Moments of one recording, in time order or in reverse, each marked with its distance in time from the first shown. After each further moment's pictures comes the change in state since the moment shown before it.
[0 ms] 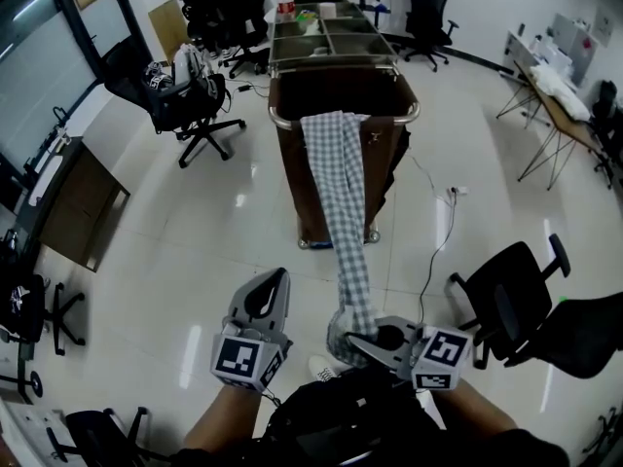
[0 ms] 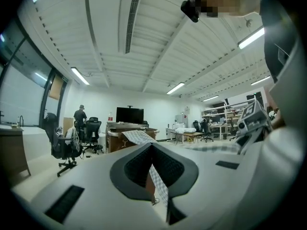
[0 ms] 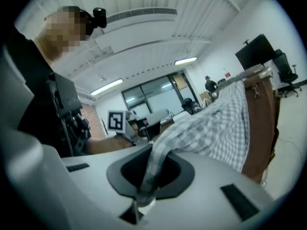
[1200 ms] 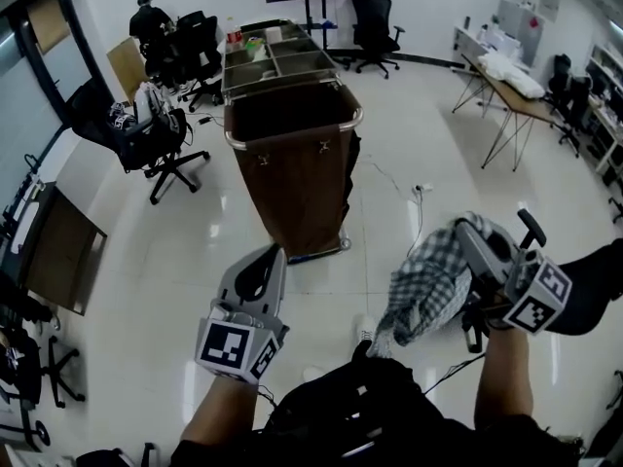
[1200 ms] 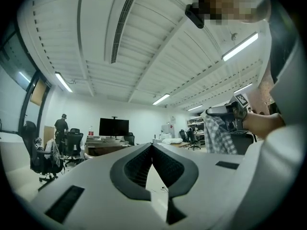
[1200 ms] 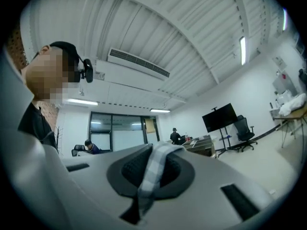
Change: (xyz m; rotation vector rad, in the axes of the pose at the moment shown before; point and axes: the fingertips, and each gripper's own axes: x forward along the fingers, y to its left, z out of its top) left arm 0.016 -0.069 0.087 0.049 -0.108 -0.197; right arm -0.230 -0.022 0.177 -0.139 -0.506 -0.491
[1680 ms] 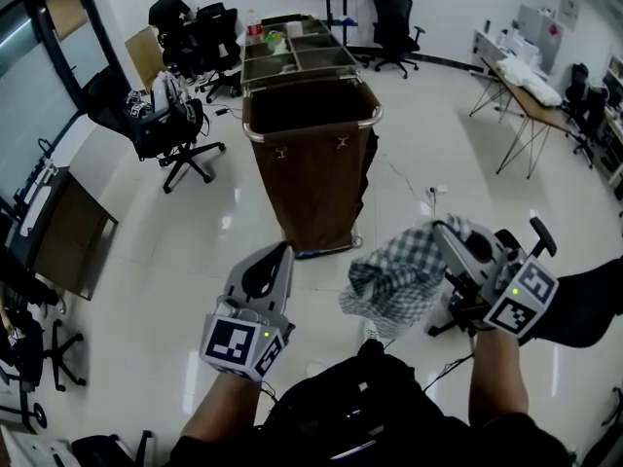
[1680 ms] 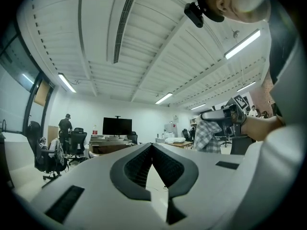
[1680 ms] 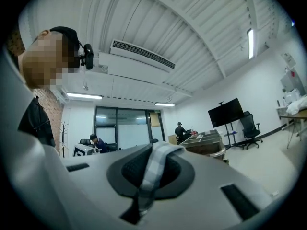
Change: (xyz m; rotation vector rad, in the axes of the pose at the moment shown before) left arm -0.010 0.008 -0.005 -0.005 0.009 0.040; right arm 0.046 0.016 -0.033 -0.034 0.082 0.061
